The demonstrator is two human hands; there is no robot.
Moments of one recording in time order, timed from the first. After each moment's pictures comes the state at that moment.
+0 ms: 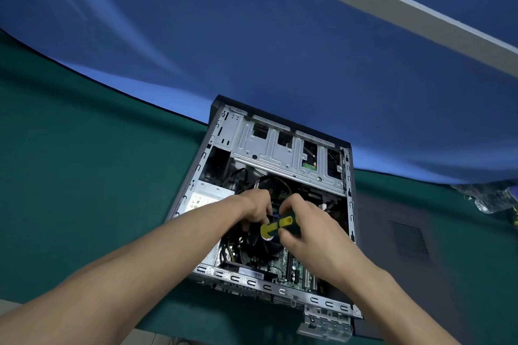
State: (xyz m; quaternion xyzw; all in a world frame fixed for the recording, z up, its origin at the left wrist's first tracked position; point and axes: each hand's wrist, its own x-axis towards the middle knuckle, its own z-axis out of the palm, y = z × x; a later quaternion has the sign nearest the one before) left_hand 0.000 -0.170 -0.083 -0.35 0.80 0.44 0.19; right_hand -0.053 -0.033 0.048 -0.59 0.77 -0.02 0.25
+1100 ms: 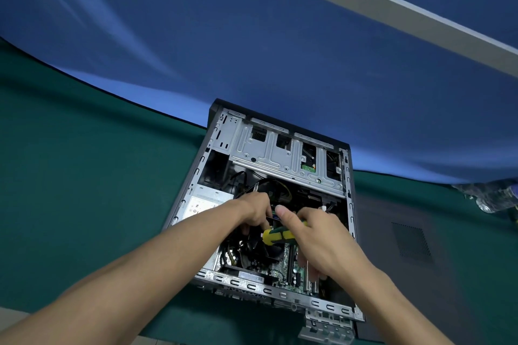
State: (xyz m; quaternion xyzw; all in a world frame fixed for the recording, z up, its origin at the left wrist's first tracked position) left_hand 0.001 -0.169 -0.086 -0.35 0.80 0.45 0.18; right_hand -0.056 -0.034 0.043 -0.46 0.84 -0.09 0.29
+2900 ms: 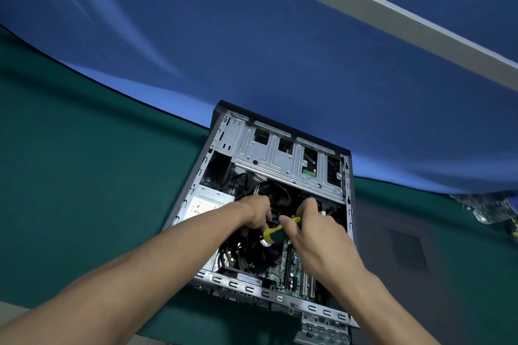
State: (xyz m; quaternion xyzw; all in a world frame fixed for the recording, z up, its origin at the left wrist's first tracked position) left_hand -0.001 -0.169 -0.089 -0.34 0.81 0.44 0.18; right_hand -0.051 -0.036 0.042 -0.52 0.83 -0.01 0.17
